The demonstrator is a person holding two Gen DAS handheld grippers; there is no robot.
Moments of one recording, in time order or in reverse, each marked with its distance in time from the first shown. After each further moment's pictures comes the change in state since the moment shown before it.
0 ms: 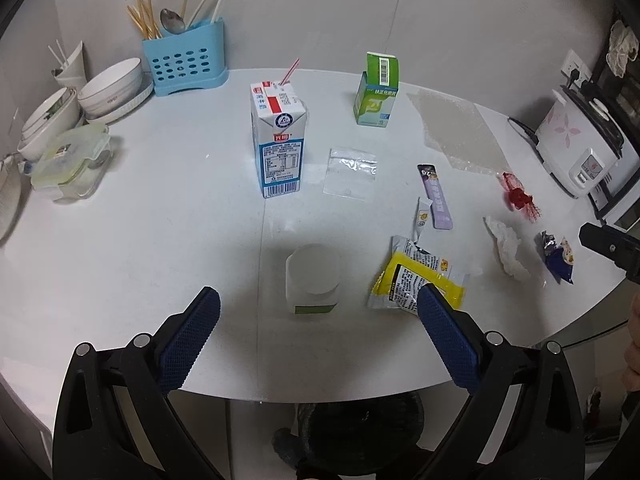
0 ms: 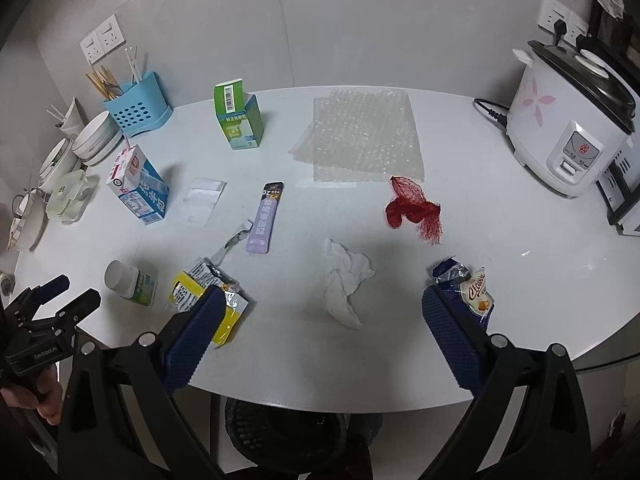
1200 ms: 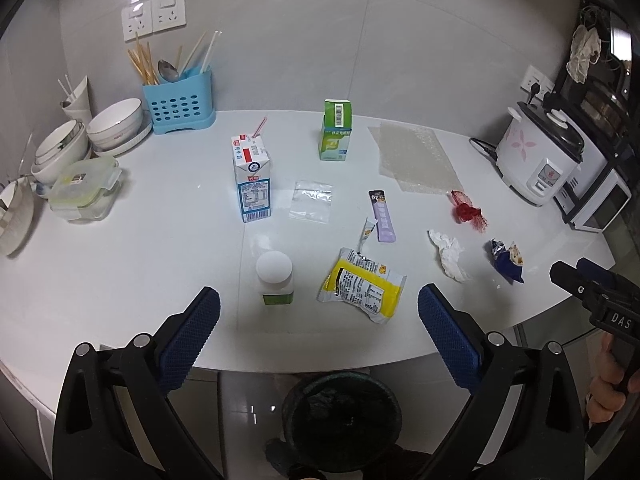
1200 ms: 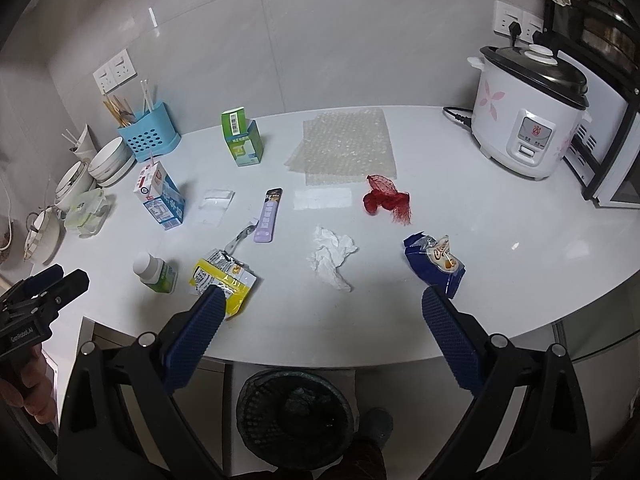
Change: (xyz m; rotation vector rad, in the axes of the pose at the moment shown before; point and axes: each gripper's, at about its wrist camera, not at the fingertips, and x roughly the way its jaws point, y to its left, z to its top) left arm -0.091 -0.035 -0.011 0.034 -0.114 -0.043; right arm -0.077 -0.012 -0.053 0.070 -0.111 0.009
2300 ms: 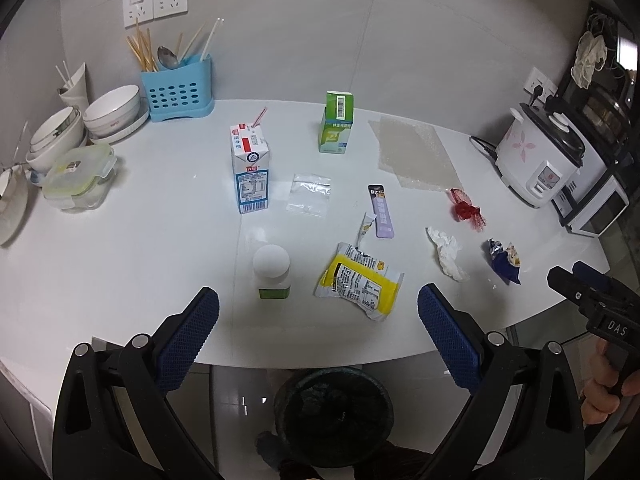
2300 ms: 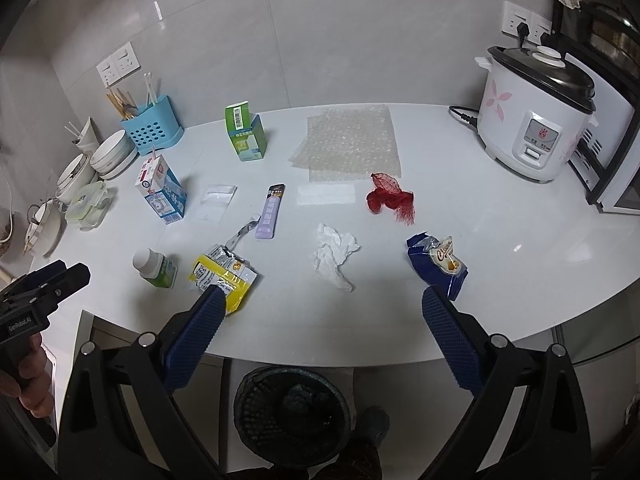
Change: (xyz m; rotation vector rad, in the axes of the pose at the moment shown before) left arm 0.008 0.006 0.001 -0.032 0.035 -0.019; right arm 0.004 0.001 0.002 -0.025 0.015 0.008
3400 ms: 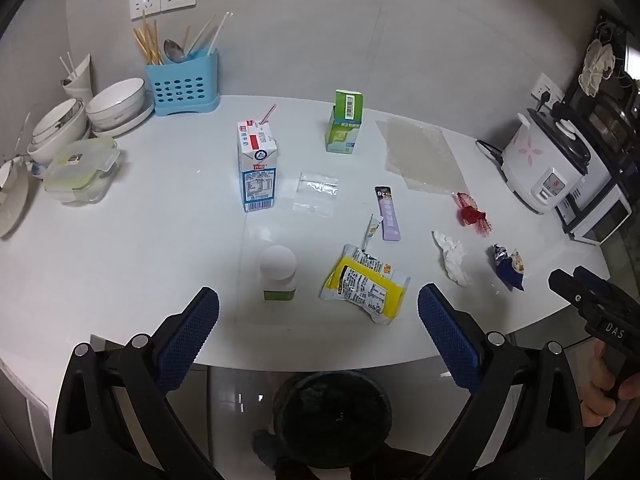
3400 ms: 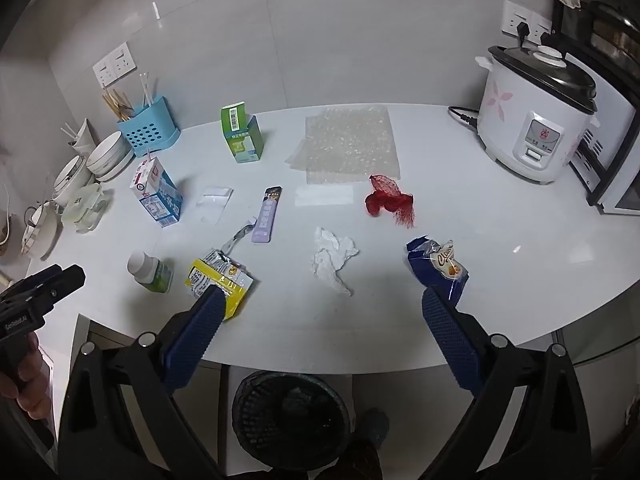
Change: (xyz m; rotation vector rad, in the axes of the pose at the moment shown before) left arm 0.006 0.004 0.010 -0.025 0.006 0.002; right arm 0.009 0.000 0.002 0.004 -0.006 -0.006
